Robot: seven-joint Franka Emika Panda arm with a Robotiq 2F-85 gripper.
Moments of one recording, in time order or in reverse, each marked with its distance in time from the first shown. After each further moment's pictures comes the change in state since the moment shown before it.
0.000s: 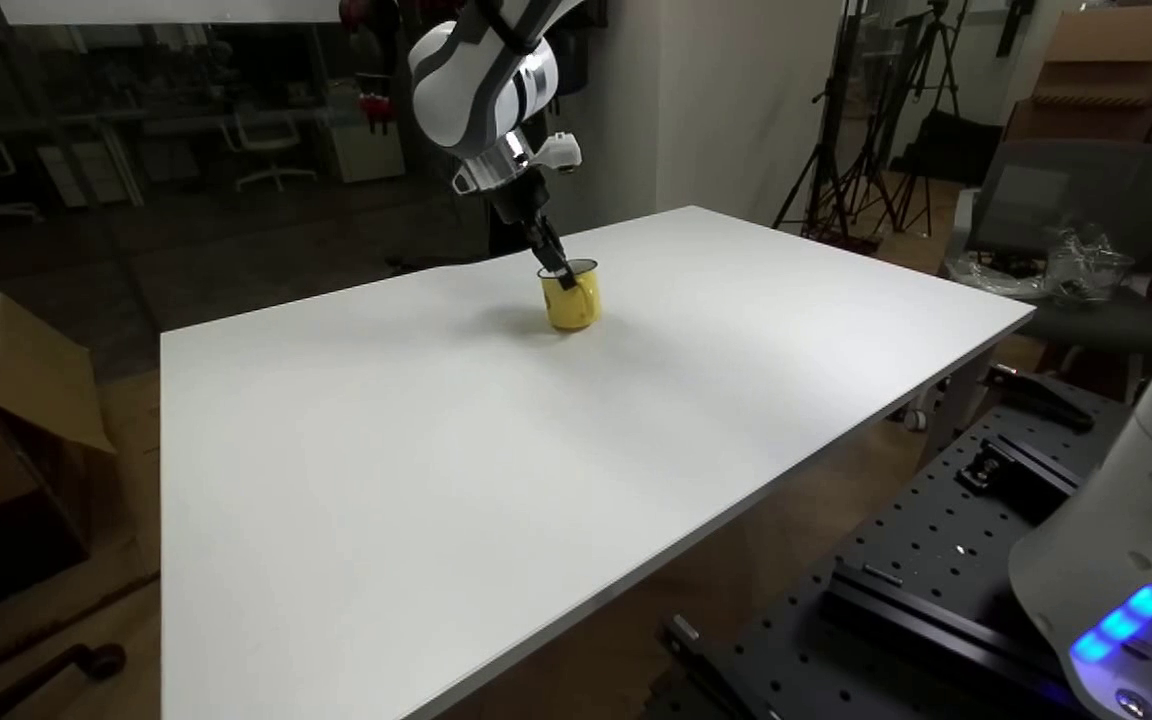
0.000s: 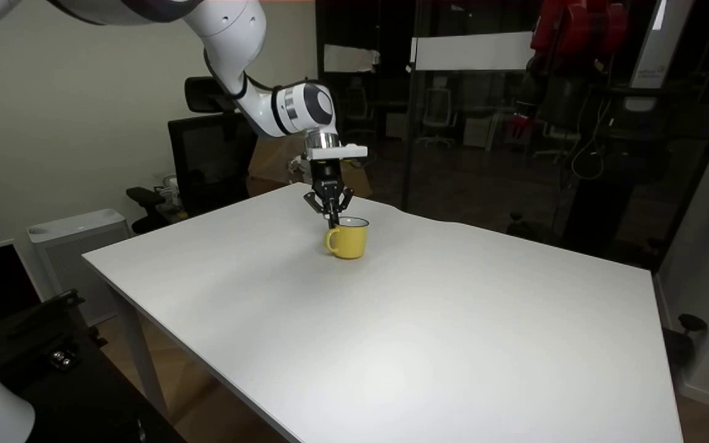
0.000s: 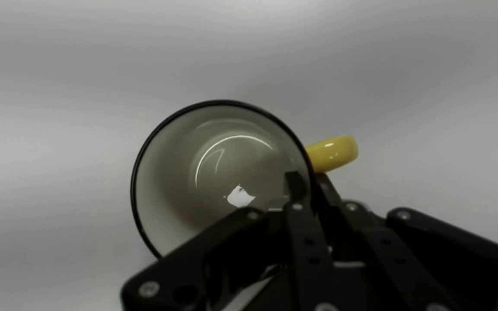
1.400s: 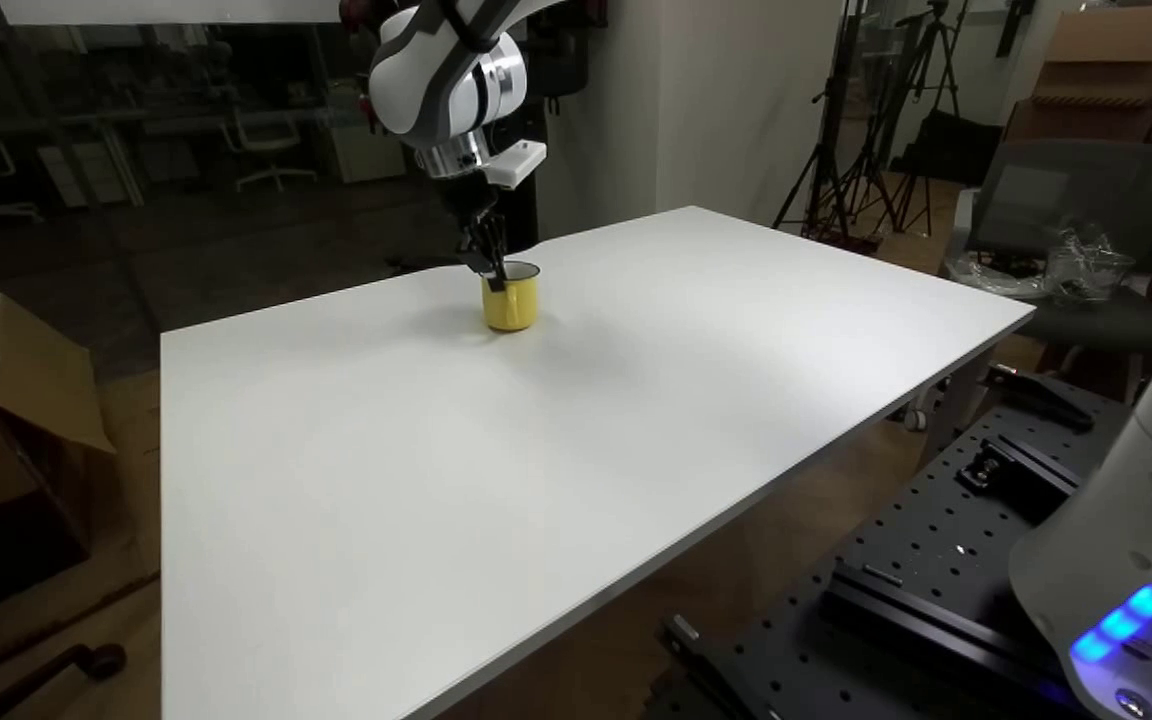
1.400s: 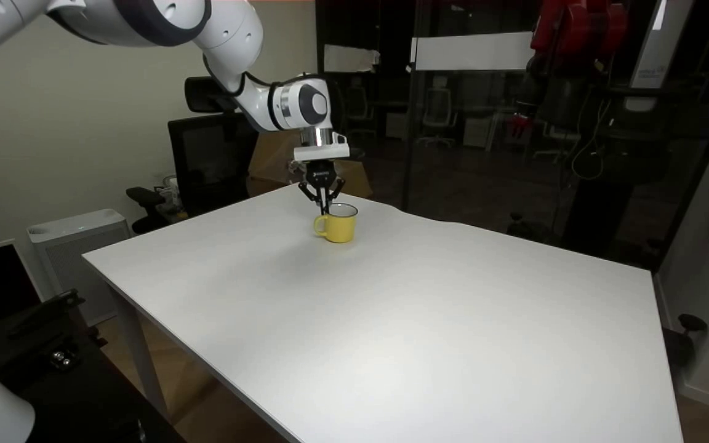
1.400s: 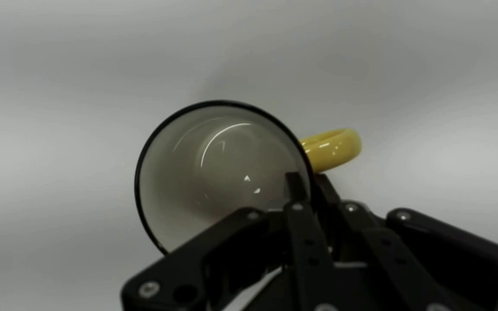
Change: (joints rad) arm 0.035 0.072 0.011 0.134 0.162 0.149 0.280
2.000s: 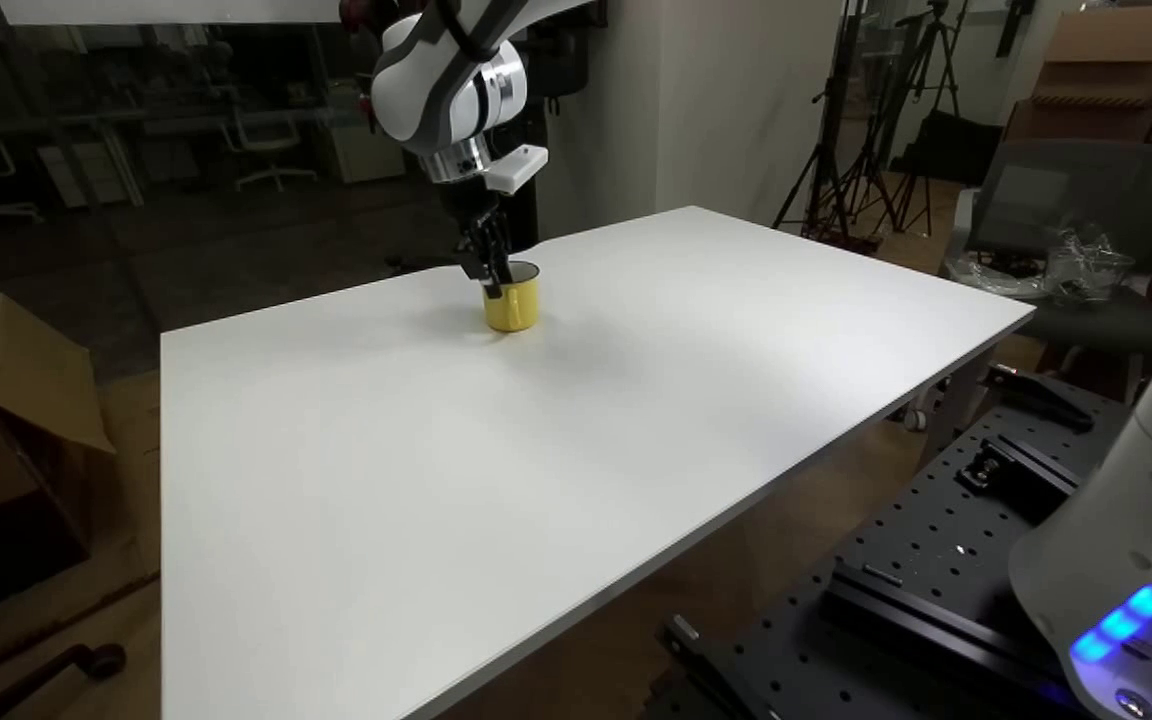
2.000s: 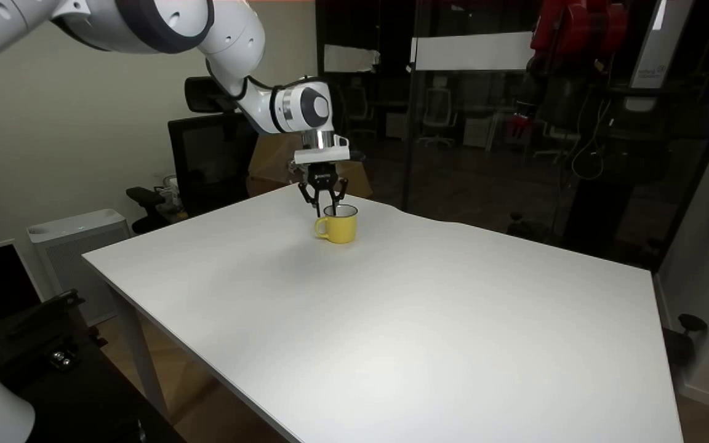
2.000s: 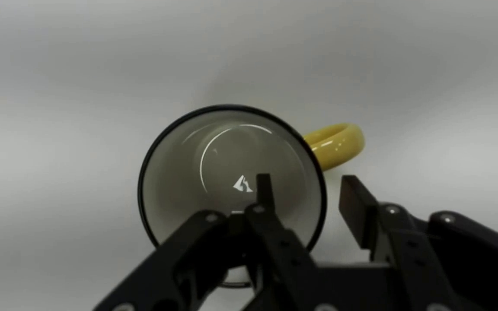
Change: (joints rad) arm 0.000 0.025 -0.004 0.027 0.000 -0.004 0.034
